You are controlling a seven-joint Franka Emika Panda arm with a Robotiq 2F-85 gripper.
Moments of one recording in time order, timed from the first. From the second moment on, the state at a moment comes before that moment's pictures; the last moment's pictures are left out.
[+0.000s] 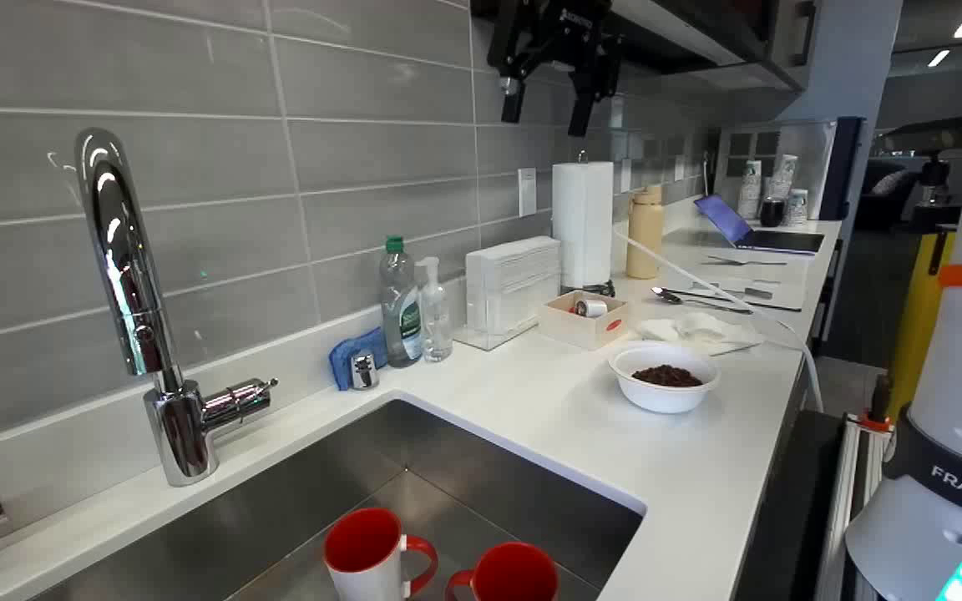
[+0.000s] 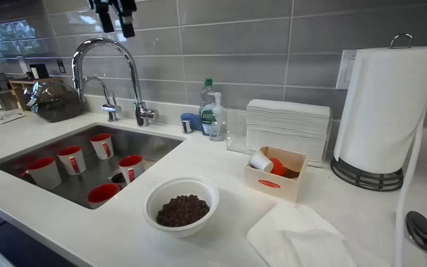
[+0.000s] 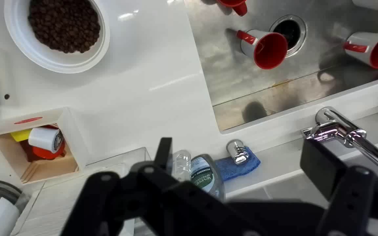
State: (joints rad) arm 0.00 -0.74 0.06 -2.52 0.14 1.98 0.26
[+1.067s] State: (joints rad) arm -0.28 -0.43 0.09 -2.51 0.01 2.40 0.59
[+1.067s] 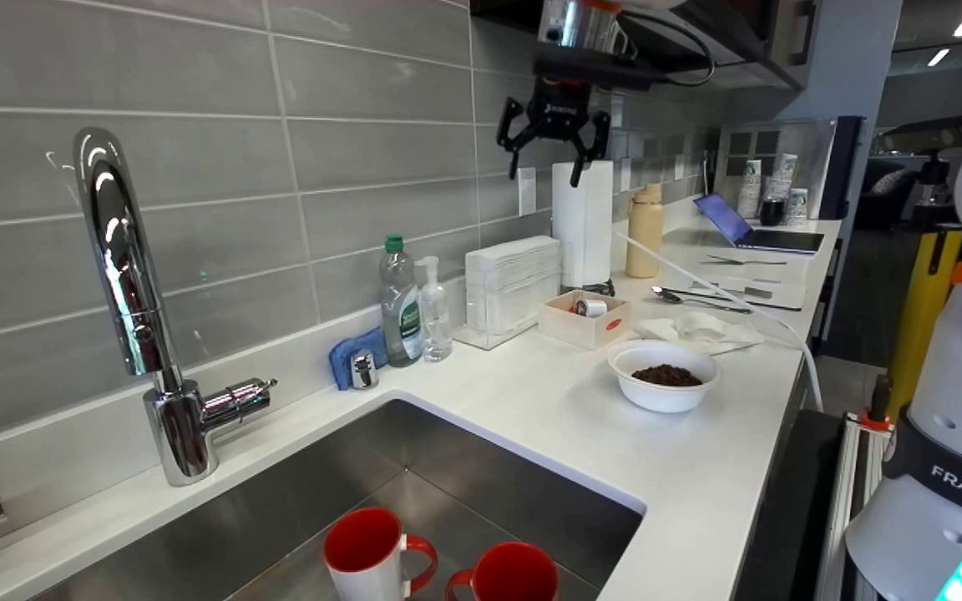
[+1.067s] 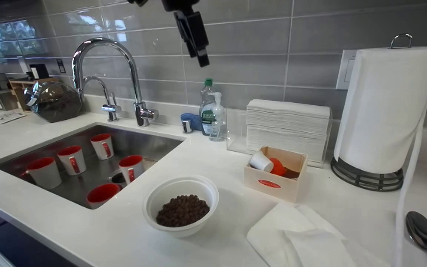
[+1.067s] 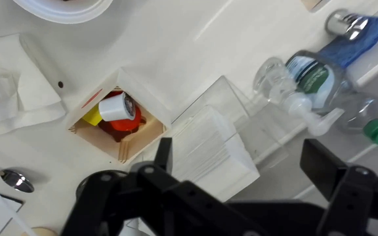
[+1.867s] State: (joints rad) arm -0.34 0.01 -0.06 -2.37 -0.18 2.52 1.14
